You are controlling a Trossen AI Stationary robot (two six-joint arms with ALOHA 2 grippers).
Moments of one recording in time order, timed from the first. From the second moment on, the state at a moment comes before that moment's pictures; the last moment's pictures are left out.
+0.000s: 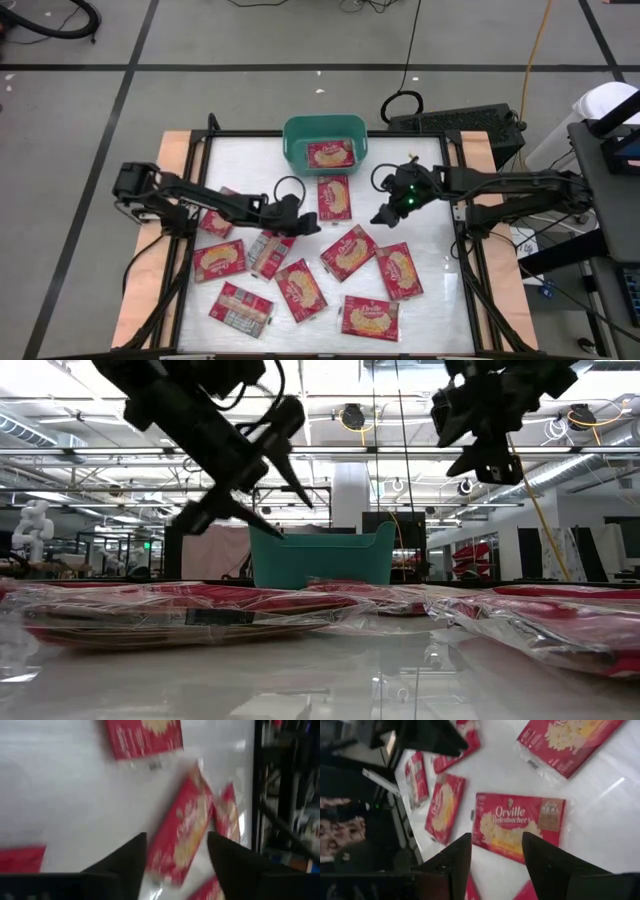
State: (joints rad) left arm -0.08 1.60 0.83 0.06 -0.08 -1.50; right arm -0.14 1.08 0.75 -0.44 -0.35 0.85
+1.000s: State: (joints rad) left arm -0.03 1.91 0.84 0.28 -0.35 -1.56; right arm -0.13 0.81 0.75 -0.81 -0.31 0.59
